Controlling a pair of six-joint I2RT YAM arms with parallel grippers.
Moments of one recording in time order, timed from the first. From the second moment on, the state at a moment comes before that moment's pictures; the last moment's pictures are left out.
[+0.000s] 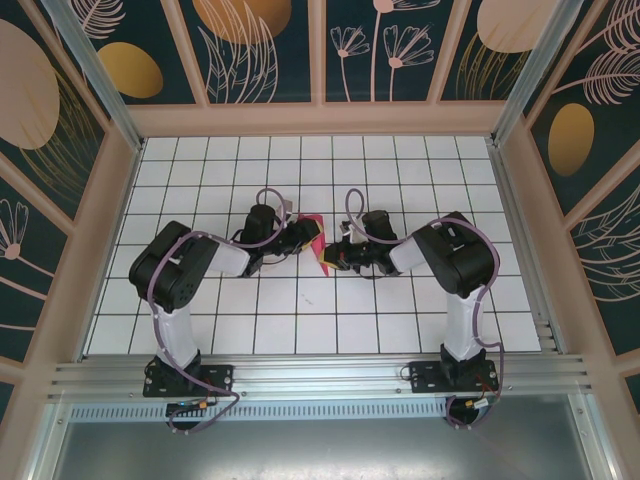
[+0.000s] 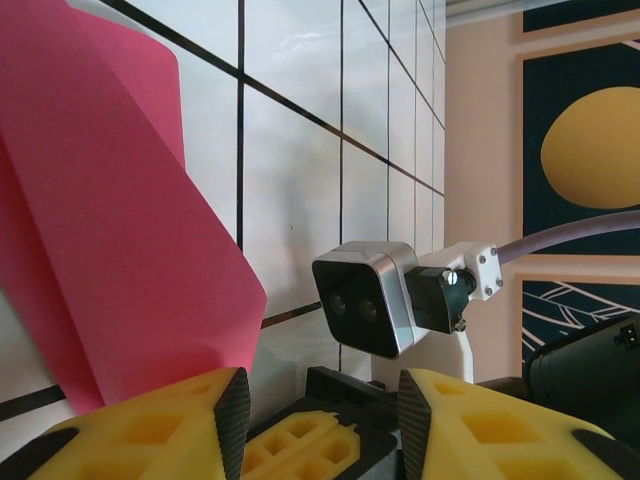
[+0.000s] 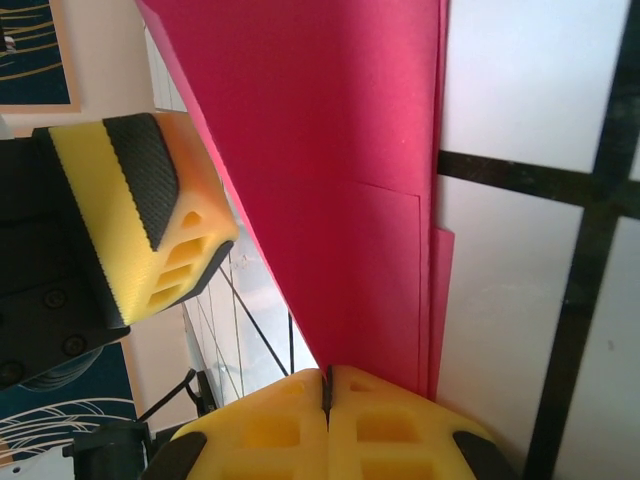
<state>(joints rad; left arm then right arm) -0.50 1.91 0.76 0.71 0.55 -1.14 0.52 1.98 0.76 0.56 -0.83 0.95</state>
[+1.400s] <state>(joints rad) -0.50 2.02 0.81 0.75 0.58 -1.15 0.60 1.86 0.88 0.13 -0.49 0.76</state>
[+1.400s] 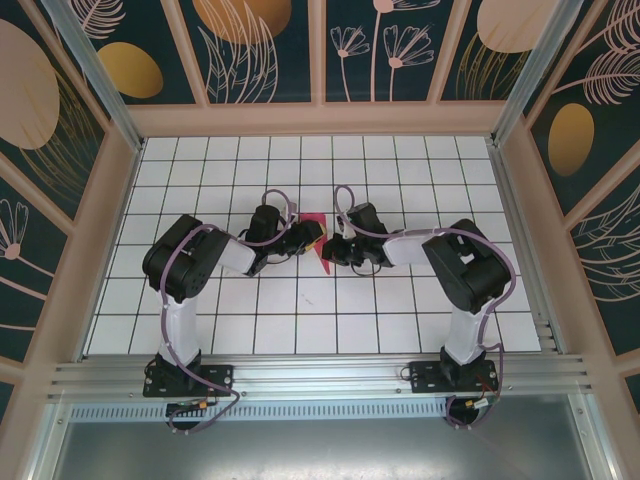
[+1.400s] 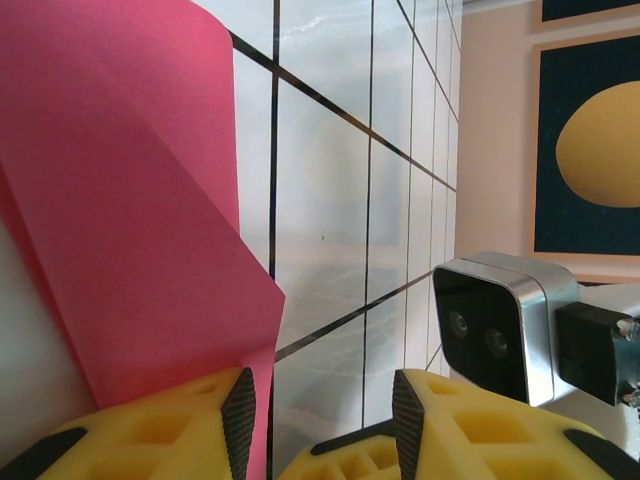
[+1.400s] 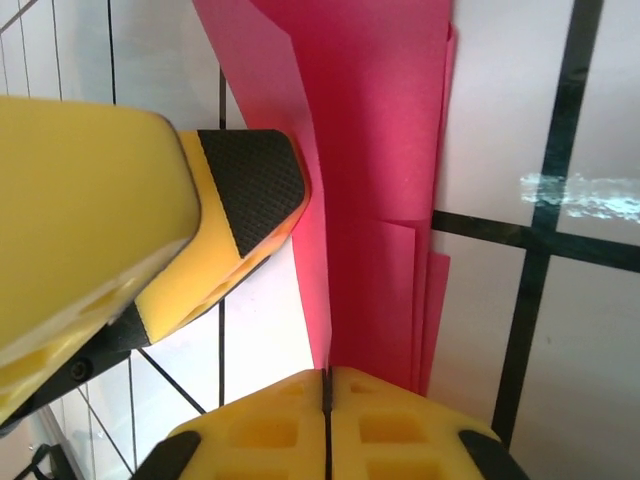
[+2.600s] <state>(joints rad) -0.50 2.02 0.83 0.80 0.63 -1.17 0.51 1.92 0.69 0.59 -0.75 1.10</state>
